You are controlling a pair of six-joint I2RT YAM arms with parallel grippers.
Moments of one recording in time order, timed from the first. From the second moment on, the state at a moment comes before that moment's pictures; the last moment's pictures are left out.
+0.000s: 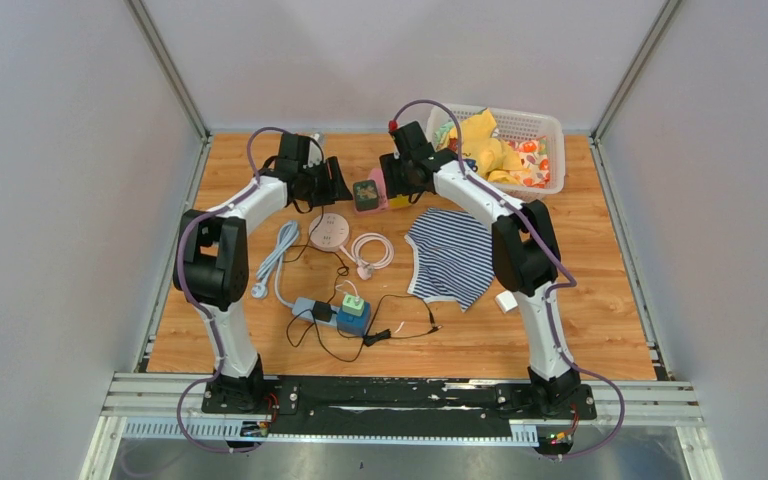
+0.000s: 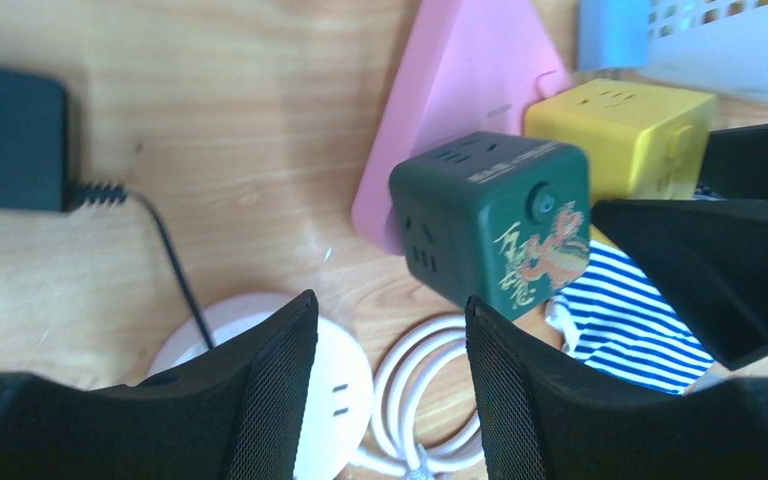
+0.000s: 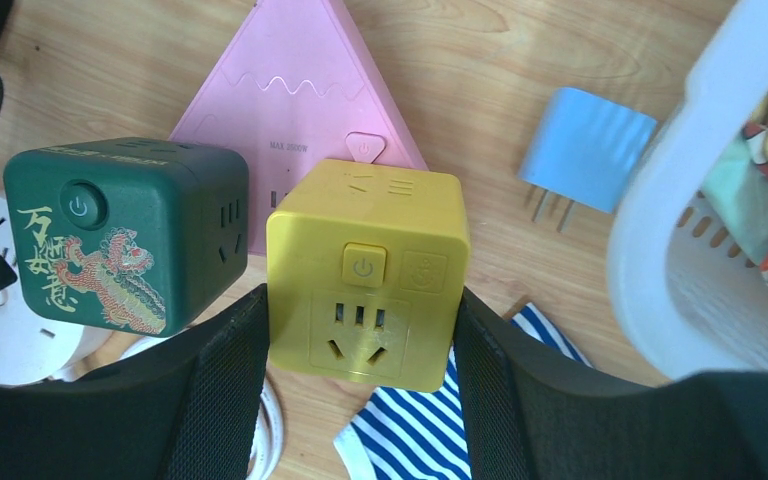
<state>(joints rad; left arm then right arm) -0.21 1.90 1.38 -0.24 0.34 -0.41 0.56 2.21 1.94 -0.56 0.05 0.21</state>
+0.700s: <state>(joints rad) -0.20 1.74 1.30 -0.18 0.39 -0.50 0.61 2.22 1.95 -0.57 0.03 0.25</state>
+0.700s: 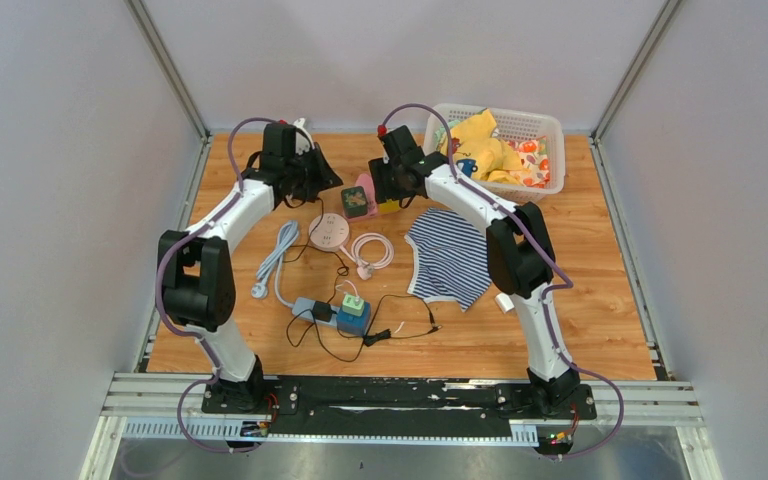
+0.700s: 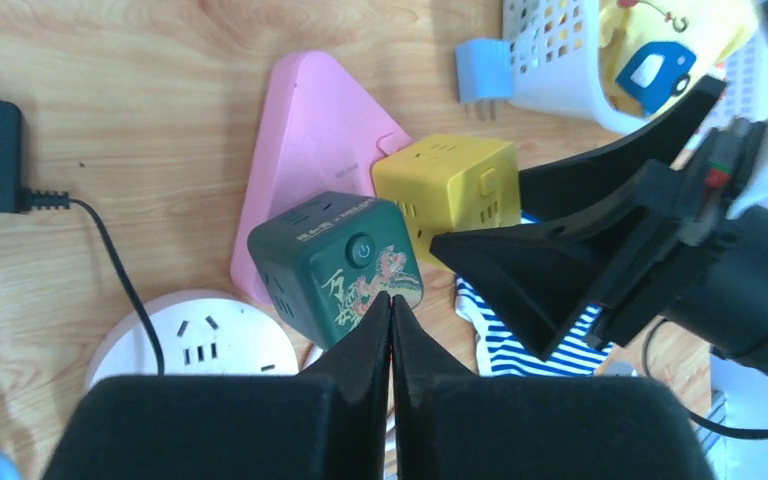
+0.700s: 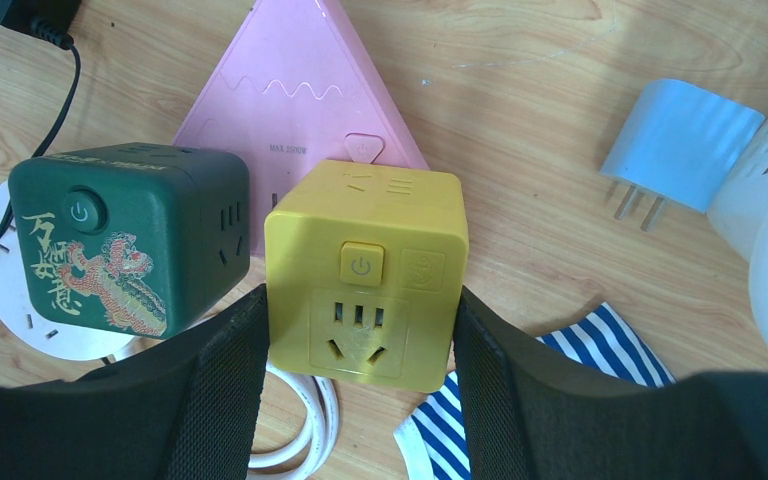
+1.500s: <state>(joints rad) -0.24 1.82 1.28 -0.15 0.32 -0.47 0.61 2.22 1.96 -0.58 0.03 0.25</state>
